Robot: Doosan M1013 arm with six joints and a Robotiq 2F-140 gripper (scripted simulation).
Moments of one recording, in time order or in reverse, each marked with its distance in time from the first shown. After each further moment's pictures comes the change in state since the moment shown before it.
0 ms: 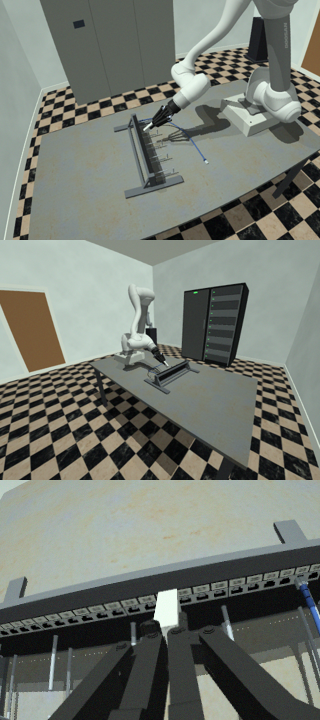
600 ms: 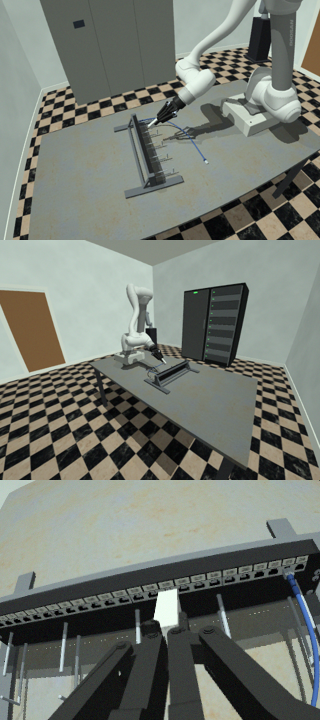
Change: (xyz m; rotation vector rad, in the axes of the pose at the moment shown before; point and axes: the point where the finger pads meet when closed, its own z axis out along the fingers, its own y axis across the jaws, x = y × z) arm 0.000 0.000 -0.035 0.000 0.000 0.000
